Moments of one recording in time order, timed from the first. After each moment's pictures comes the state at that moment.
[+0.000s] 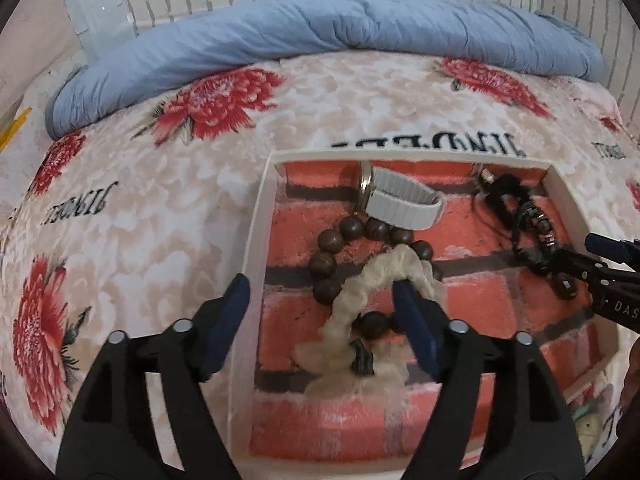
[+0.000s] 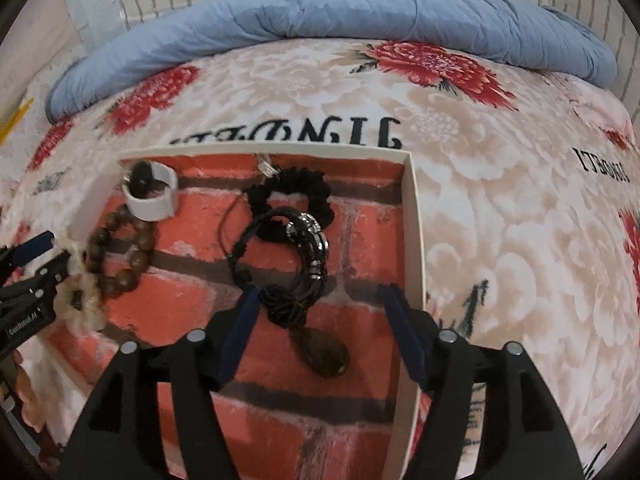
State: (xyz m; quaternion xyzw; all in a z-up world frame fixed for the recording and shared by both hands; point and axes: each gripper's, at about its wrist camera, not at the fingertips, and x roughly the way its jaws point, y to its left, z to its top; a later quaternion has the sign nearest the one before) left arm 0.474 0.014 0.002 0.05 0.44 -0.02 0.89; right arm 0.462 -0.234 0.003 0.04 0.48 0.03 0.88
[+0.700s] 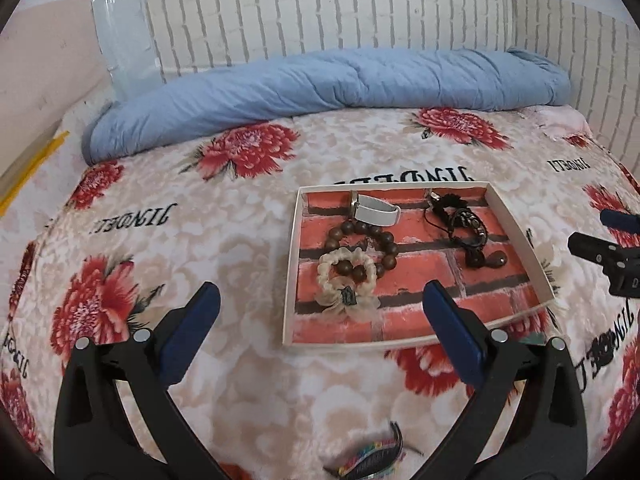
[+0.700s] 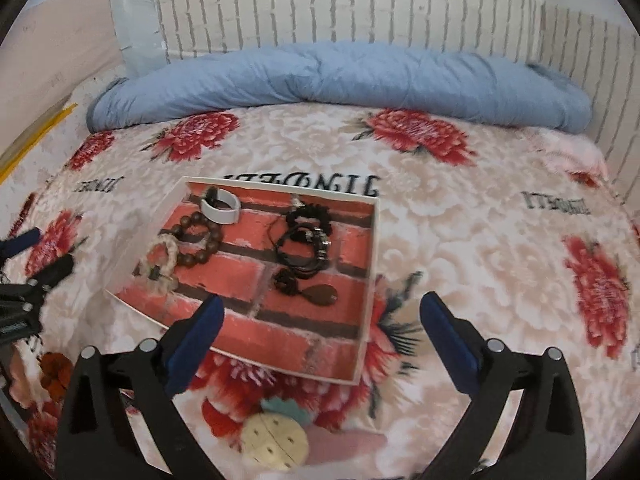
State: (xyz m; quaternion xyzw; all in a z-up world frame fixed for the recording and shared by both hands) left arm 0.341 0.032 0.090 0.06 0.37 -0.02 0.93; right arm 0.344 -0.242 0.098 -0.01 0.40 0.02 0.92
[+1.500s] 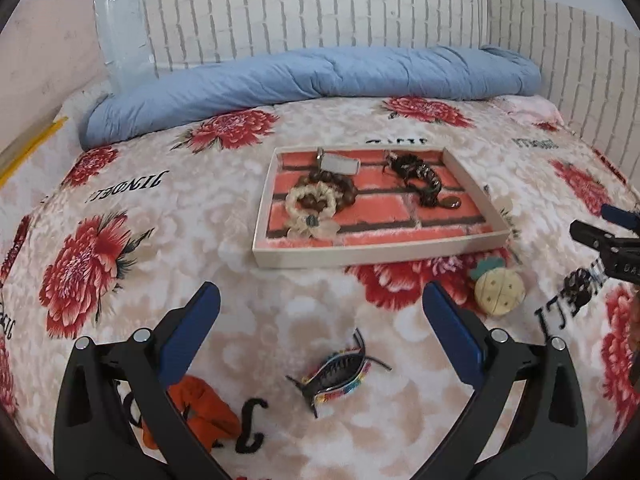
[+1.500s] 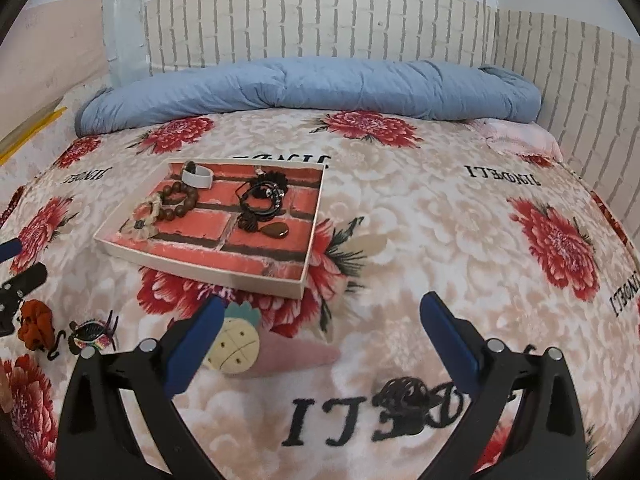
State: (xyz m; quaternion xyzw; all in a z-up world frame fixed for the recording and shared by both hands) left arm 0.244 0.022 0.055 0.05 0.36 -0.05 0.93; right arm 0.241 -0.270 0.068 0.00 0.36 -0.01 0.93
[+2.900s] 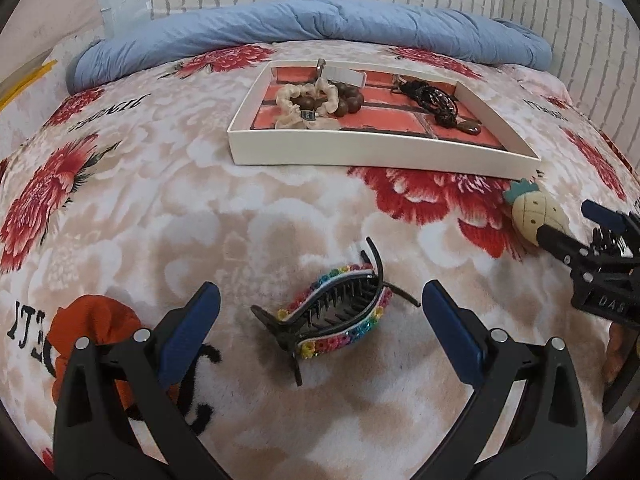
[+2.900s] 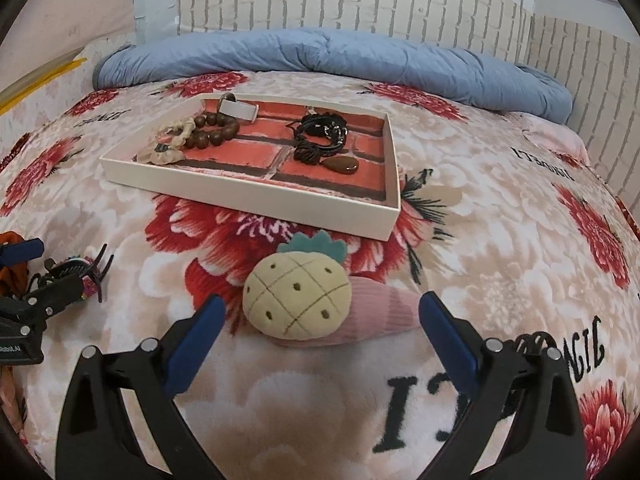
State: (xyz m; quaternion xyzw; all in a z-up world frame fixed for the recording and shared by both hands) left arm 0.247 0.029 -0.042 0.01 0.42 -0.06 0.90; right arm 0.247 -0.202 -0.016 -0.05 0.38 0.01 0.92
